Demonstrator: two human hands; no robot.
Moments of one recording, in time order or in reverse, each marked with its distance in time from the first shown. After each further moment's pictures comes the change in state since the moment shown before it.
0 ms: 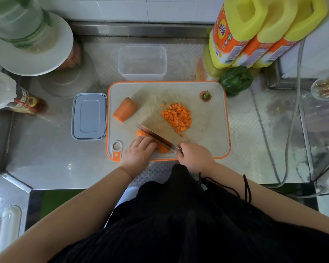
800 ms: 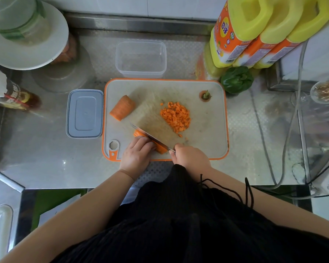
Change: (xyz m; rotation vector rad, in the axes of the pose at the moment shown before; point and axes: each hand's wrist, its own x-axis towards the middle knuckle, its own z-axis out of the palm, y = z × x) left_hand -0.003 0.007 0.018 -0.164 0.232 -0.123; right_hand -0.008 -0.021 -0.008 -0.087 -0.030 0.006
